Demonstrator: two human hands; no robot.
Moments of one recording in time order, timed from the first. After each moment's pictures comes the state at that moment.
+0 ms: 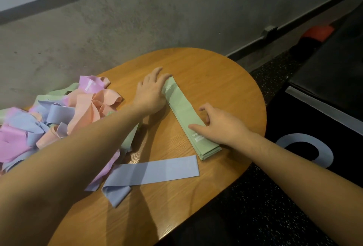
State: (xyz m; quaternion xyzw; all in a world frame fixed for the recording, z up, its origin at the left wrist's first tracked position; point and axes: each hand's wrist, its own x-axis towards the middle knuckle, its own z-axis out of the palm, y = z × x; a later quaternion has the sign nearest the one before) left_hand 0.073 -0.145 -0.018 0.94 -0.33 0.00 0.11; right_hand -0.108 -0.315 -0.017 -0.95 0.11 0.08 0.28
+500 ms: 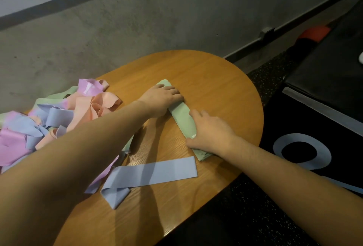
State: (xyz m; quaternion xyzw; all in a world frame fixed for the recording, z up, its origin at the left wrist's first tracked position) left_hand 0.071 -0.165 -0.012 0.83 -0.53 -0.02 -0.18; right_hand -0.106 -0.287 -0.021 -0.98 0.08 0.09 0.14
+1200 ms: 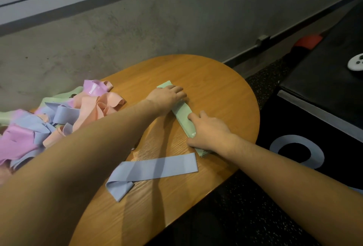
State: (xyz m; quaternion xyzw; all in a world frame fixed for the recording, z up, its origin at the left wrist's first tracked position) left_hand 0.051 -0.171 0.003 0.86 -0.48 -0.03 -0.18; right_hand -0.109 -0.278 -0.018 -0.98 0.09 0.12 0.11
